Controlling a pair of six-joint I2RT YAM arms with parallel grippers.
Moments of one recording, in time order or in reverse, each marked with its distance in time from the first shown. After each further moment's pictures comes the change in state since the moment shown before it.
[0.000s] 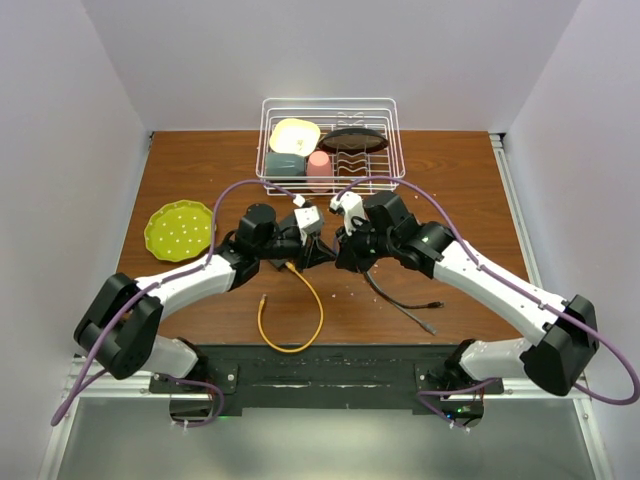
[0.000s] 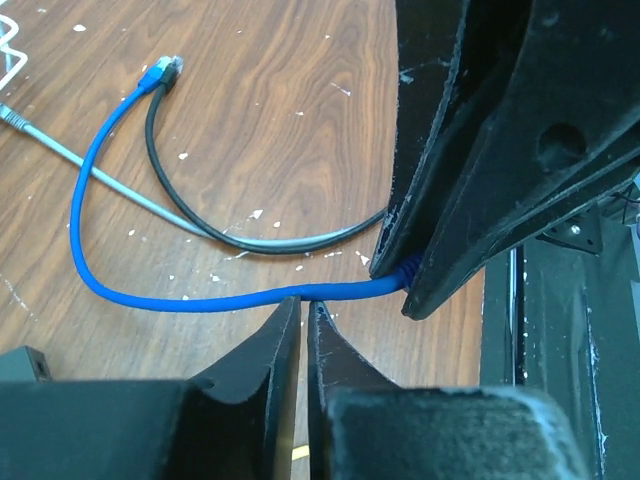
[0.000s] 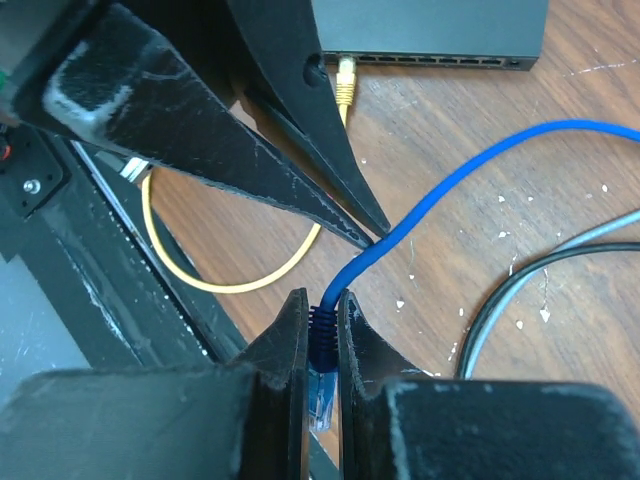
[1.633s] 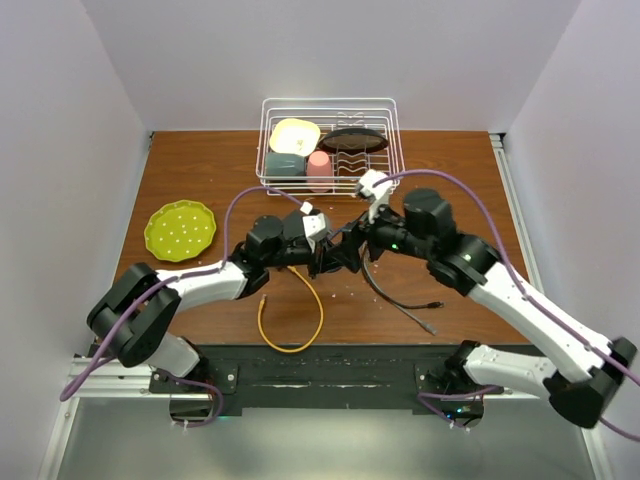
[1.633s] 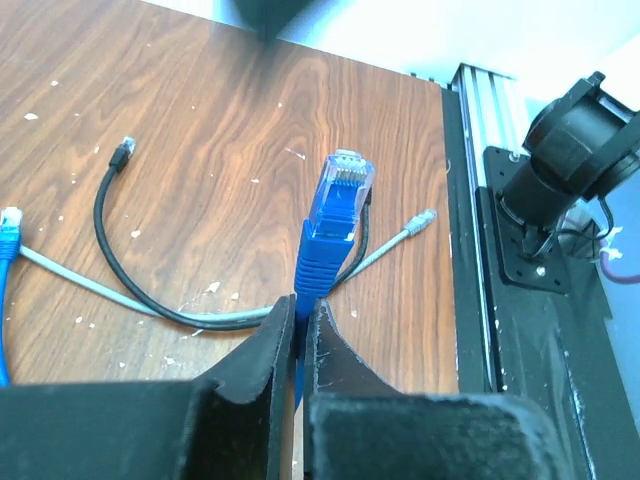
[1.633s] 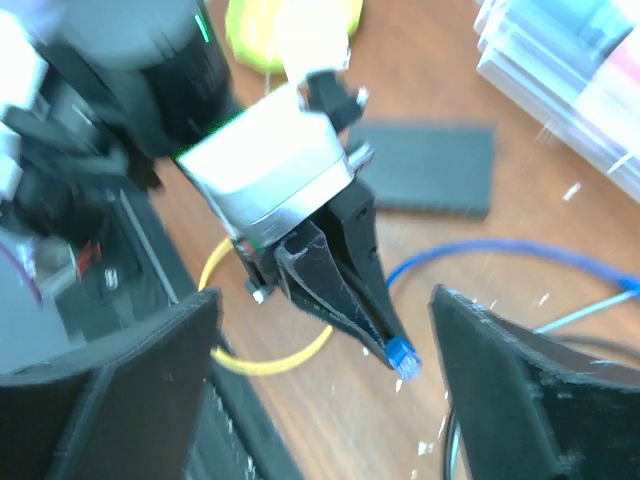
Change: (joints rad) left arm -0.085 0.085 -0.053 0.331 -0.005 -0.110; right arm -0.014 -0.195 0.008 0.130 -0.008 0.033
